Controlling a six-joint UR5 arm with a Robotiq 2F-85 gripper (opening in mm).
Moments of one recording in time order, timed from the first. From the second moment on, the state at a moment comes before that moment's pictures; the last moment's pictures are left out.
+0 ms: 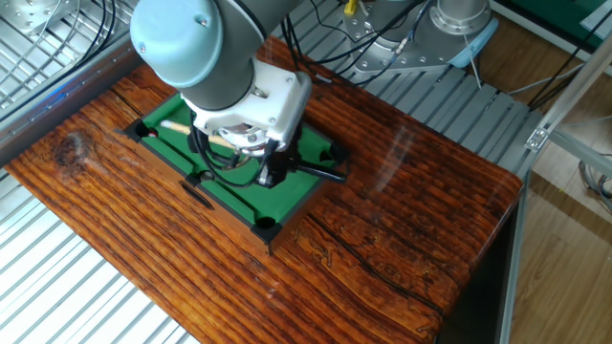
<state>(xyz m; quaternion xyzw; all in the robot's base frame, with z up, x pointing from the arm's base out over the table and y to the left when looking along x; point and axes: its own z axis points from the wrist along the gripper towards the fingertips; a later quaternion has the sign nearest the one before) 0.471 0.097 0.119 0.73 -0.65 -0.17 0.09</state>
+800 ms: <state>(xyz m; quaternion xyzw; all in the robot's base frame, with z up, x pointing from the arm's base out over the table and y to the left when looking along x) 0.514 0.100 0.092 0.69 -0.70 -0.14 0.08</state>
